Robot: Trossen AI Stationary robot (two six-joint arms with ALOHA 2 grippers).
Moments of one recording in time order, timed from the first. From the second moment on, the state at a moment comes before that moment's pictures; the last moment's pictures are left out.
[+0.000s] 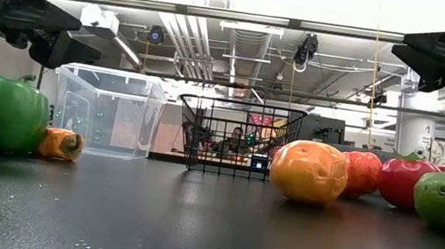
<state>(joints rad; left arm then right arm) -0.21 0.17 0.02 0.03 -0.31 -0.14 0.15 0.05 0.01 0.21 0.29 -0.11</state>
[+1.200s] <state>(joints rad) -0.21 0.18 0.02 0.43 -0.33 -0.30 0.15 0.09 0.08 0.21 0.37 0.33</state>
